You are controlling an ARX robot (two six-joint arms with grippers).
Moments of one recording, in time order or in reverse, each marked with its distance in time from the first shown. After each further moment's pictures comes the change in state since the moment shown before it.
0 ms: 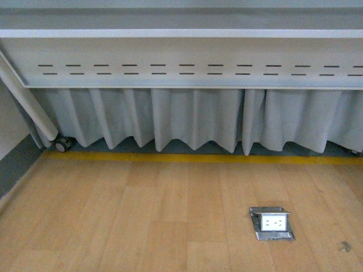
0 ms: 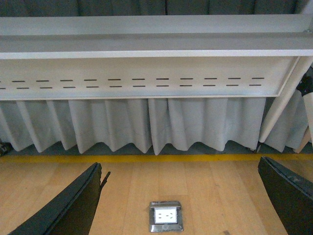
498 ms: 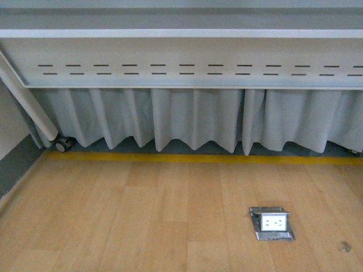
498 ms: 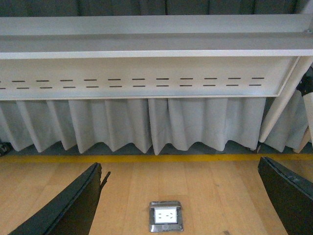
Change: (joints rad) left arm 0.000 0.000 0.000 0.000 0.000 0.000; right arm 0.000 0.000 0.000 0.000 0.000 0.000
